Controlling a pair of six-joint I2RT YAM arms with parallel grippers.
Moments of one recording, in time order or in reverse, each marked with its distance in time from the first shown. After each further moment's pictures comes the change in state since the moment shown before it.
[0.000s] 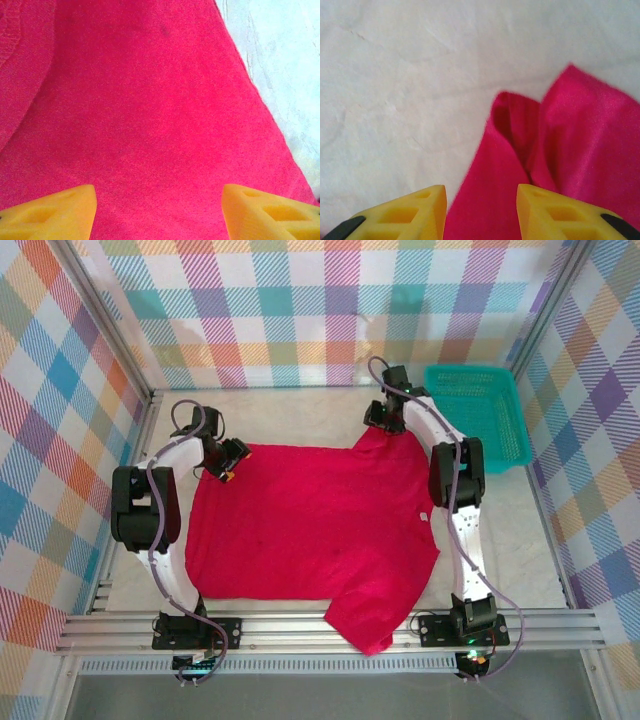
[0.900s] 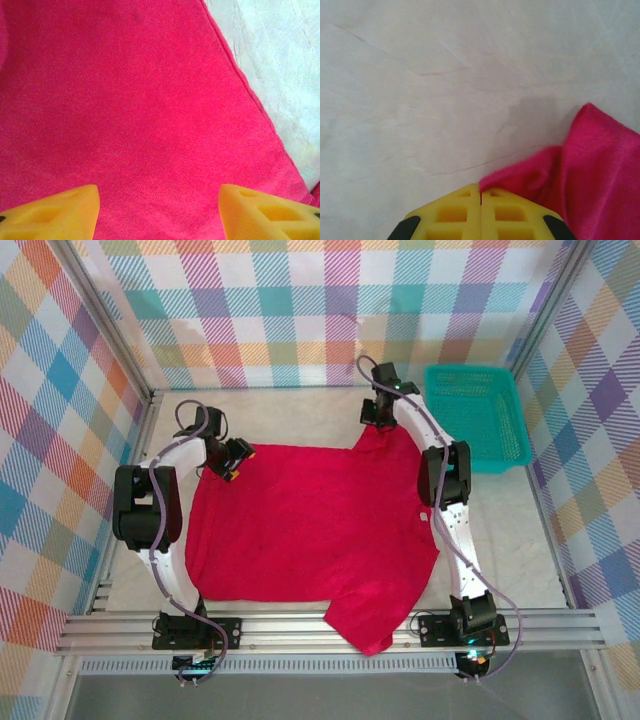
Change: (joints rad) left arm -0.018 0.010 0.000 0.023 0.026 0.000; right arm 0.045 0.101 0.215 -0.123 0.083 -0.072
